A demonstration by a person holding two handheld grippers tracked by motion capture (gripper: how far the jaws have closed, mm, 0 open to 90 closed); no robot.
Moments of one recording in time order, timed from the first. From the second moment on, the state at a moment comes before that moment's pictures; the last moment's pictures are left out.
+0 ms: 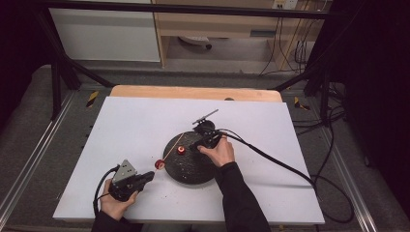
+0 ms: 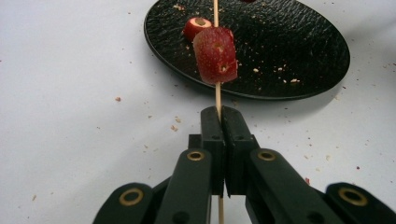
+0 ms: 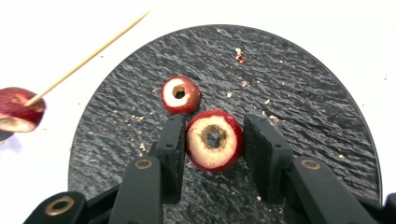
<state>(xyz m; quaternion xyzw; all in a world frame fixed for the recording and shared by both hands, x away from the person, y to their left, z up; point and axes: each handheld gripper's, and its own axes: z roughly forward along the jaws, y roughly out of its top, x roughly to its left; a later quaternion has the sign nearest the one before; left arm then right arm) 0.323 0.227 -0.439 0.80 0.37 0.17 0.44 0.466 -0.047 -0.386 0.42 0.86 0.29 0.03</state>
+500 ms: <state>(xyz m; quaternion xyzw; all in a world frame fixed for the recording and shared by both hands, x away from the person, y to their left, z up) 0.322 0.225 -0.438 0.80 0.37 0.17 0.45 0.447 -0.066 -0.375 0.42 0.84 0.33 0.04</state>
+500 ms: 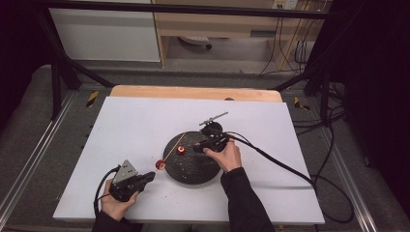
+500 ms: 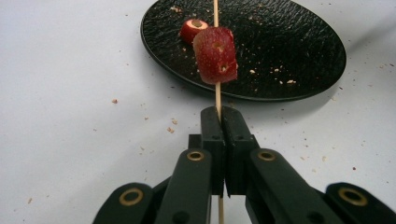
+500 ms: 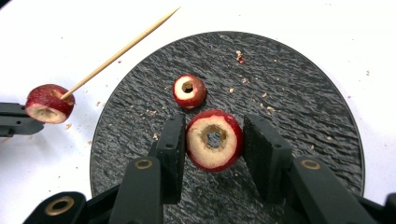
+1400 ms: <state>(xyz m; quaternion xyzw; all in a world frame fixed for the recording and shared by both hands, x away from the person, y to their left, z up) 0.318 0.216 -0.438 0.80 0.36 0.17 0.45 0.405 -0.106 -0.400 0.46 0.74 0.49 0.04</state>
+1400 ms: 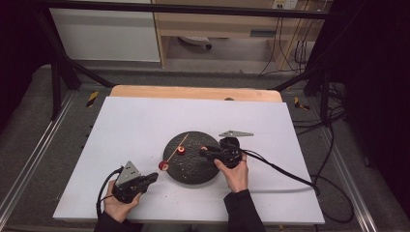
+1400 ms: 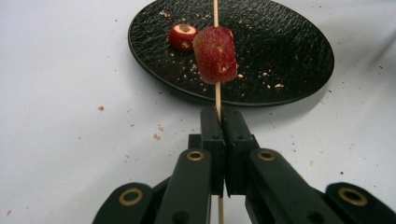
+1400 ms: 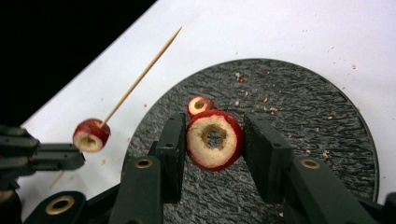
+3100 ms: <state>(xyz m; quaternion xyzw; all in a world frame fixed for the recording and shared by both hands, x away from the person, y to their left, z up) 0.307 0.171 -0.426 0.78 0.35 0.18 0.49 0.411 -0.124 -0.386 0.50 0.51 0.69 0.07</state>
